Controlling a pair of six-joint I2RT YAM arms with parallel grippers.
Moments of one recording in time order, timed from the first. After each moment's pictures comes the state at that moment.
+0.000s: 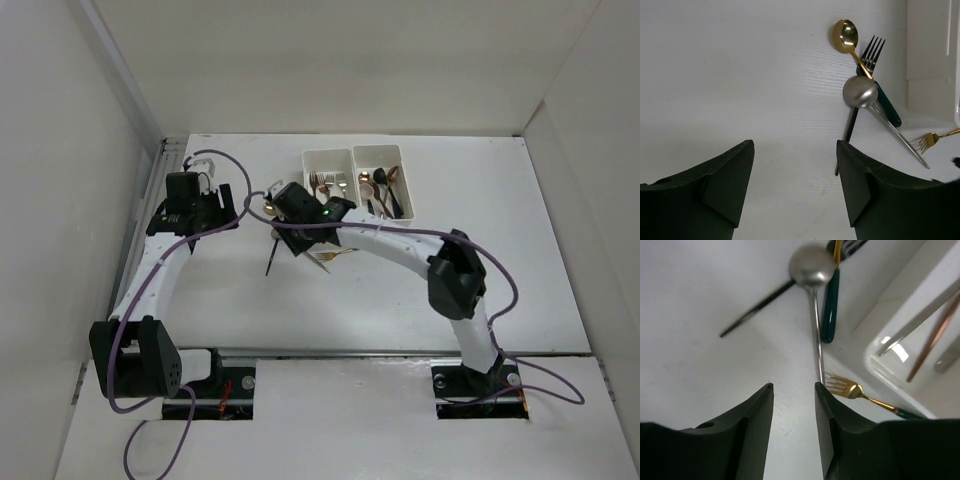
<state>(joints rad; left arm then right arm) 0.00 1.26 0.99 -0.48 0.11 -0.16 0.94 2.01 1.85 -0.65 0.17 0.15</state>
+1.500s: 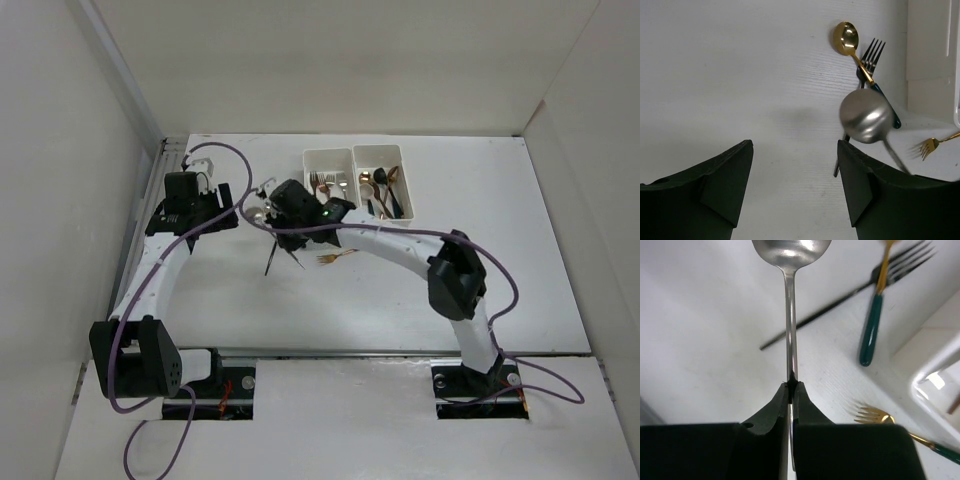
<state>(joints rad) 0.01 1.26 0.99 -0.47 0.11 -0.16 0.96 2.11 1.82 -0.57 0.04 0.17</state>
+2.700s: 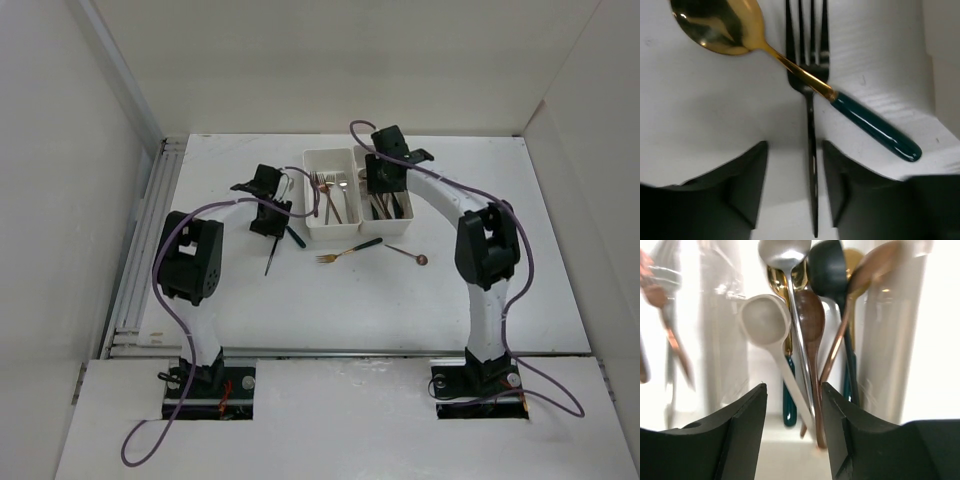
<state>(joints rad) -0.32 1.90 1.27 -0.51 0.01 -0.03 0.41 2.13 1.82 -0.61 0.19 0.26</state>
